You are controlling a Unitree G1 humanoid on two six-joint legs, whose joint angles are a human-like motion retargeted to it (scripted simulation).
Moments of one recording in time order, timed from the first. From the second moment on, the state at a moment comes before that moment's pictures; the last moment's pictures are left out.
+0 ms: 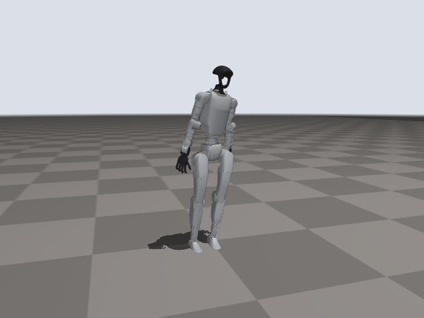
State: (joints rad) left arm 0.05 0.16 0.43 1.56 0.19 -0.02 -0.09; right arm 0.10 -0.15 -0.18 1.45 -0.72 -0.01 0.11; waist 0.12 -0.11 0.12; left_leg -0.04 -0.25 -0.25 0.00 0.14 0.11; right_leg -0.02 -0.12 -0.21 0.08 -0.12 0.14
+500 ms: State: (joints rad) left arm -0.05 0.21 0.32 1.54 0.26 -0.01 -0.15; right arm 0.04 -0.22 -0.22 1.42 -0.56 -0.09 0.00; waist -0.30 -0.03 0.12; left_leg -0.02 -0.02 0.64 0.03 -0.06 0.14; right_leg -0.05 -0.14 -0.50 0.18 -0.03 0.08
